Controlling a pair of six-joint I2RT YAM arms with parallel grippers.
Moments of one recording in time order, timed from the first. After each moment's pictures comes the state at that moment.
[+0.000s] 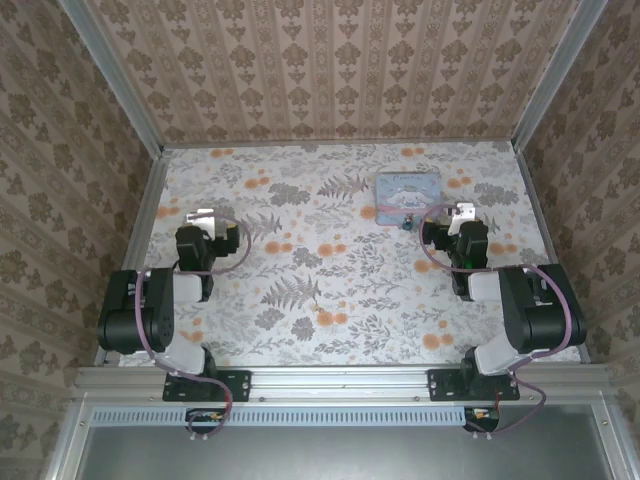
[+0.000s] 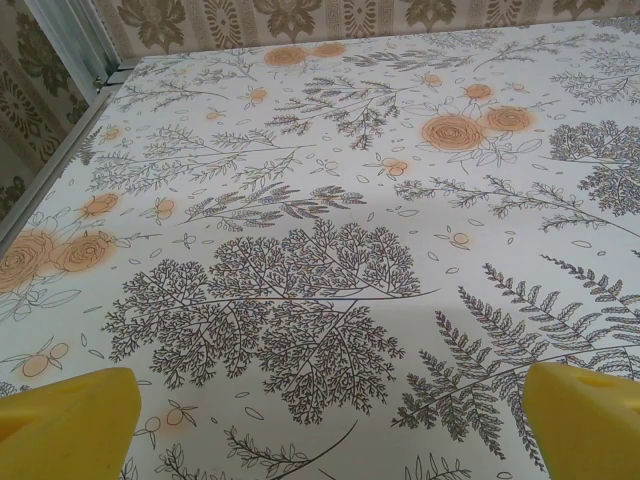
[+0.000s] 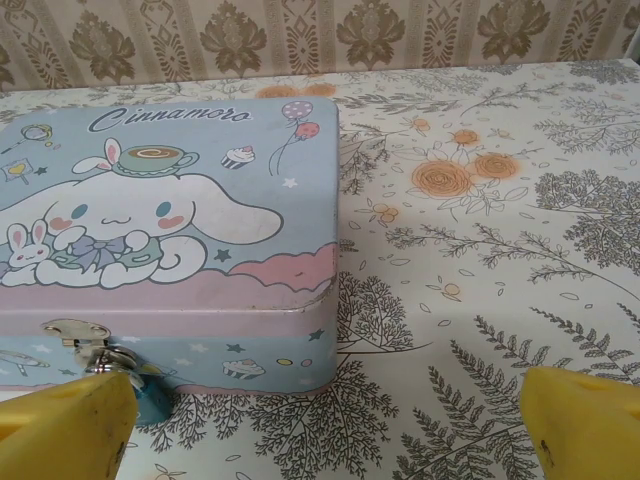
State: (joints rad) left arm -0.02 1.54 0.40 0.76 0.00 0.07; right arm 0.00 1.54 0.40 0.80 0.04 0.05
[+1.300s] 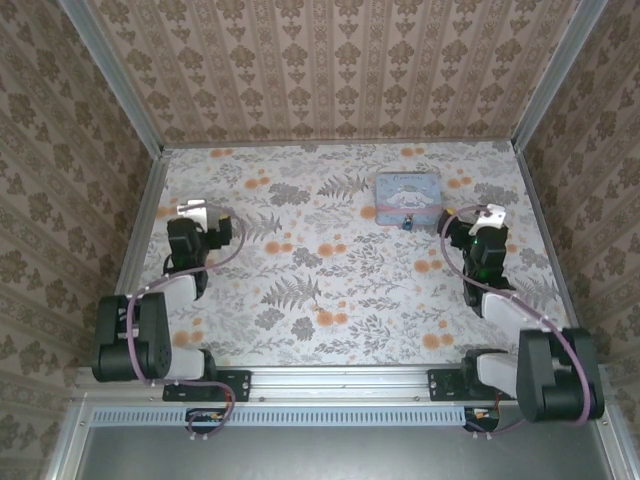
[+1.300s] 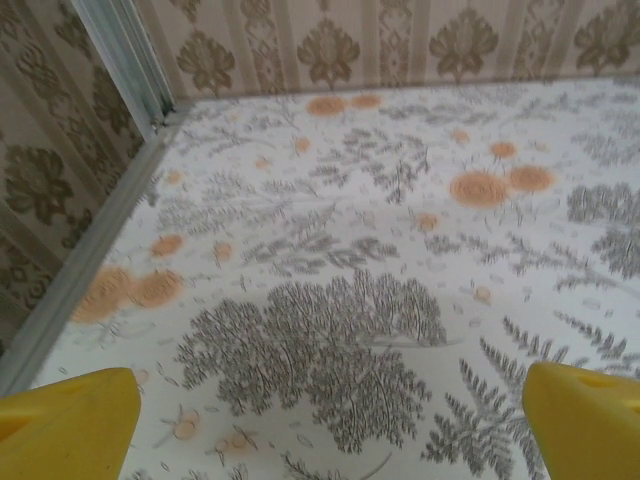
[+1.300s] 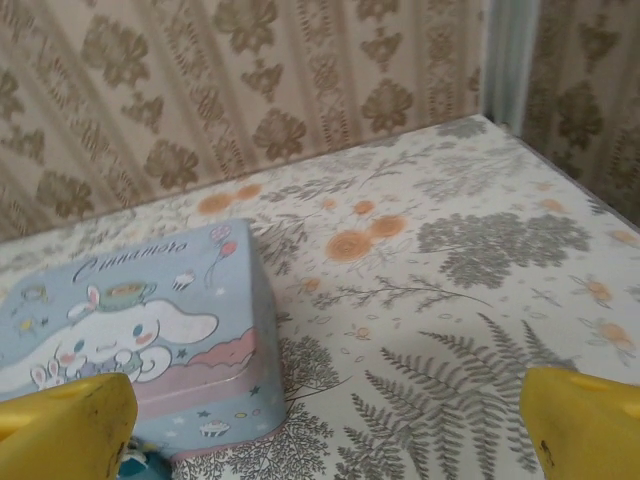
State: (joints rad) left arm -0.01 1.34 0.47 0.52 -0.06 0.07; right arm -0.05 1.13 0.35 0.54 0.18 0.24
